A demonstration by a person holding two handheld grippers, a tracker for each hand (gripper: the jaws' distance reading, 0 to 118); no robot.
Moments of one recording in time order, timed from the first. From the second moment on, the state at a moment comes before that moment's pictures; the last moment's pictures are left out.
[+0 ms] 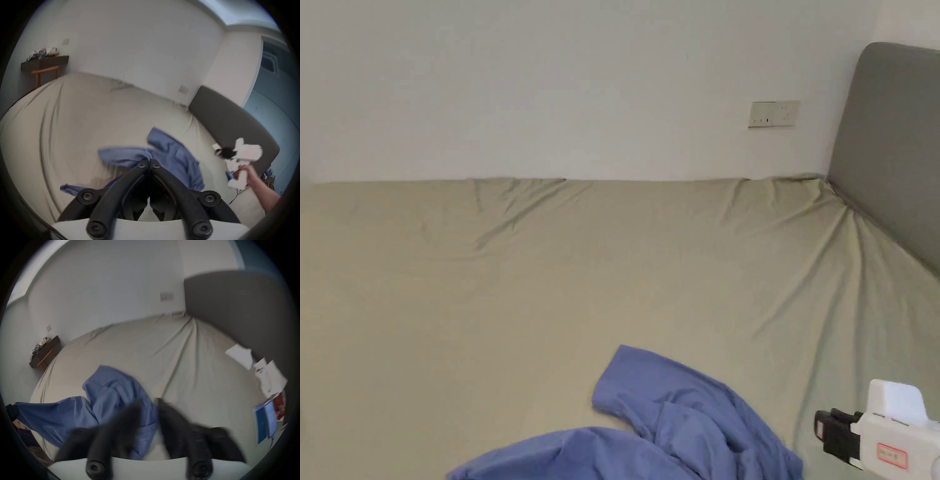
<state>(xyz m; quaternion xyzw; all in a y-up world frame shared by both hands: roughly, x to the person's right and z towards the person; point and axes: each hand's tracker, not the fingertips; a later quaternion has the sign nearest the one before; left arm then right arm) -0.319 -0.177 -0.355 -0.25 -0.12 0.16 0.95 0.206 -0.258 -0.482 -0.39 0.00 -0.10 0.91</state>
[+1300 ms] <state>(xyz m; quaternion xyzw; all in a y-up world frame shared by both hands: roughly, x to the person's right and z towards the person) -0.377 -0.048 -0.405 -0.12 0.07 0.09 0.99 0.209 -0.032 -0.386 -0.01 -0.09 -0.09 0.99</state>
